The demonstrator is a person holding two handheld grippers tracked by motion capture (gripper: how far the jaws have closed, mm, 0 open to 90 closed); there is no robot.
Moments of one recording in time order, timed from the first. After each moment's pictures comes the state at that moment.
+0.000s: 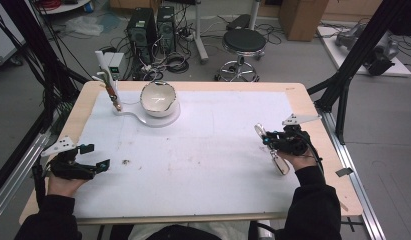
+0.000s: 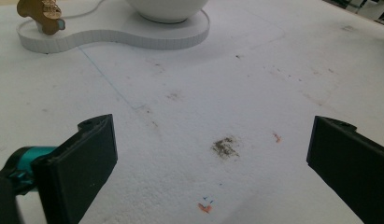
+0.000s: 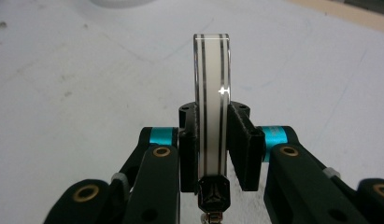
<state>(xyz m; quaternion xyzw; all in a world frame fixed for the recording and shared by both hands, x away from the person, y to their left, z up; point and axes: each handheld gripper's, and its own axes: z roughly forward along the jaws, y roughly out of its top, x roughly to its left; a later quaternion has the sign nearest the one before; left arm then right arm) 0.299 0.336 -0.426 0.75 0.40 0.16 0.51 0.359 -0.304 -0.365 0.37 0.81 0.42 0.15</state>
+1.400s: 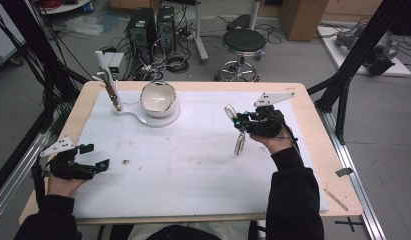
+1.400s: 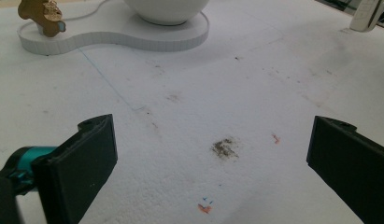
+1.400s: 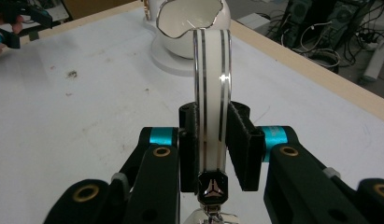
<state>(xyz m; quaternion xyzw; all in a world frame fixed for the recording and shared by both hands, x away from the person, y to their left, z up) 0.298 0.337 -0.425 0.74 0.40 0.16 0.52 0.375 -0.220 -0.311 0.28 0.83 0.46 0.15</state>
